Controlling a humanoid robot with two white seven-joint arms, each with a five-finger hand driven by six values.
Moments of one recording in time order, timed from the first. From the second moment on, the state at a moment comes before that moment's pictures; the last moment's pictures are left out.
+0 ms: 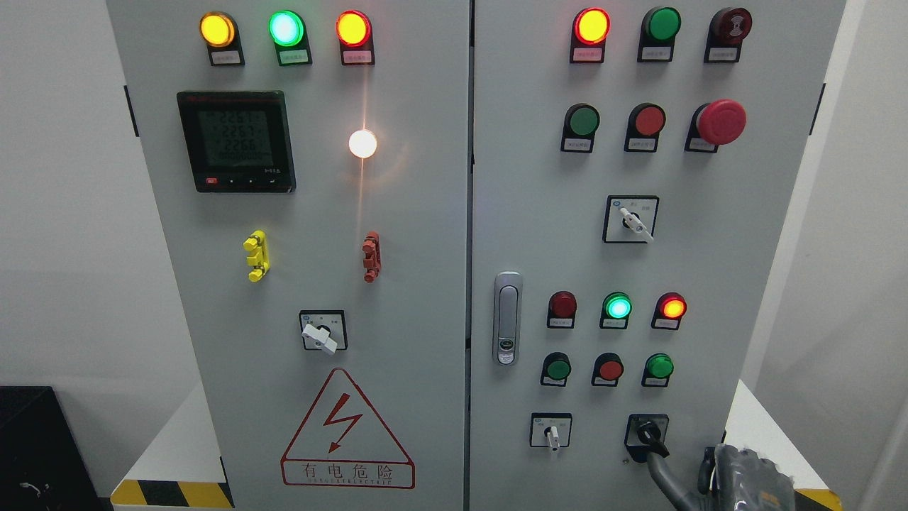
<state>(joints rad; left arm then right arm) 0.00 -0.10 -0.14 0.00 0.10 -0.06 0.15 -0.24 0.08 -0.17 -1.60 1.25 0.20 0.02</state>
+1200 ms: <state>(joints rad) 0.00 -0.10 -0.14 0.00 0.10 -0.06 0.15 -0.18 0.09 -0.10 -1.63 1.24 0.20 0.01</state>
